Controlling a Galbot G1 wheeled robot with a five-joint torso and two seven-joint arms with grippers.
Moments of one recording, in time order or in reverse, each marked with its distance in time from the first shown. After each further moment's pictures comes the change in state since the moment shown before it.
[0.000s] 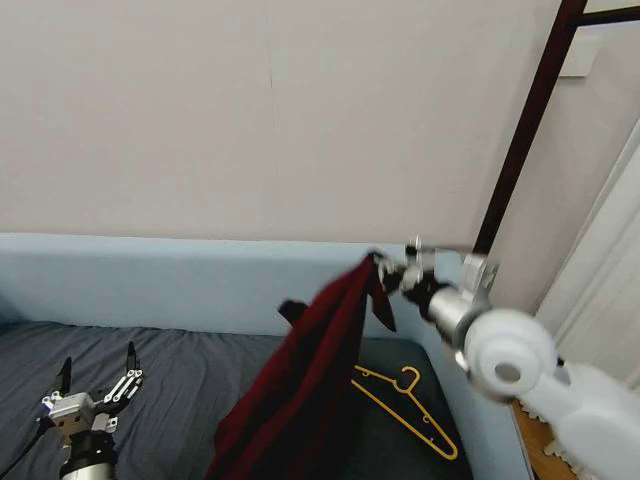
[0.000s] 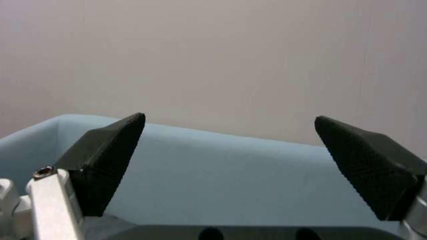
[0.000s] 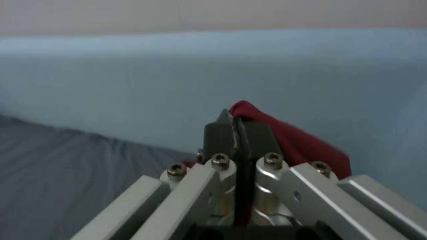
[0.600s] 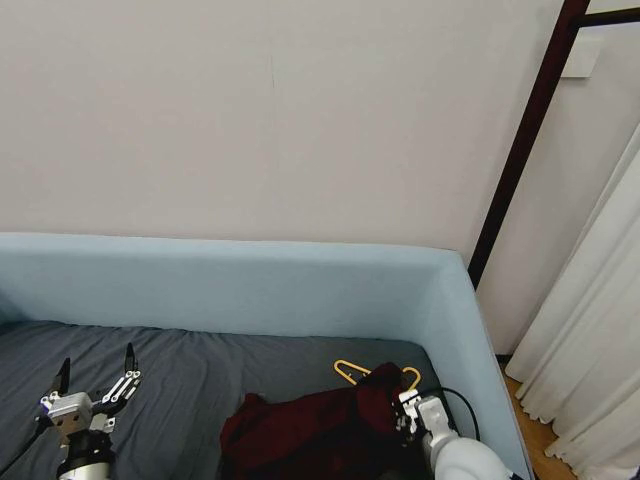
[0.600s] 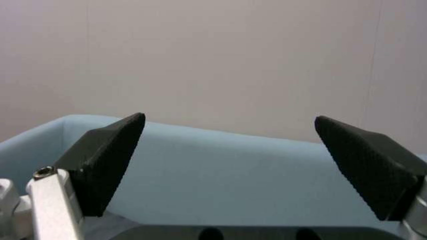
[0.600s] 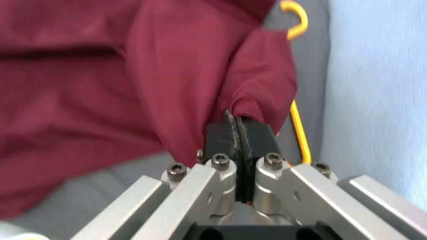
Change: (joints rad) left arm -0.008 0.034 -0.013 0.026 -0.022 -0.004 -0.007; right arm -0.360 0.059 -0.068 -0.054 -0.213 -0.392 0.235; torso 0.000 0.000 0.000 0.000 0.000
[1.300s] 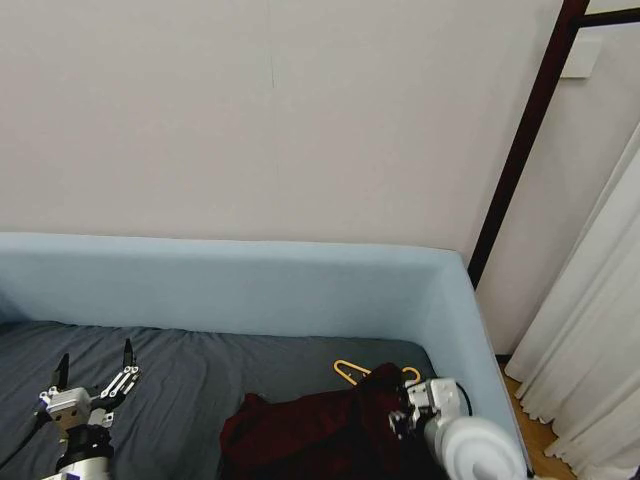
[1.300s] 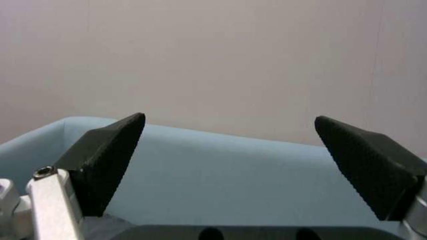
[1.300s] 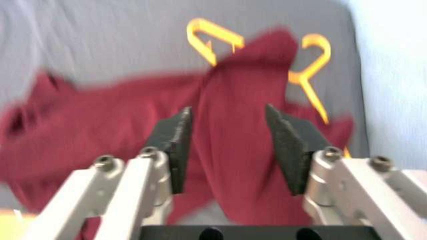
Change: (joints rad) left arm -0.010 0.005 -0.004 -0.001 -0.004 0.005 -0.001; right arm 0.166 0.061 0.178 0.096 0.516 0.016 0.186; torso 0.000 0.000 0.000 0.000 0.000
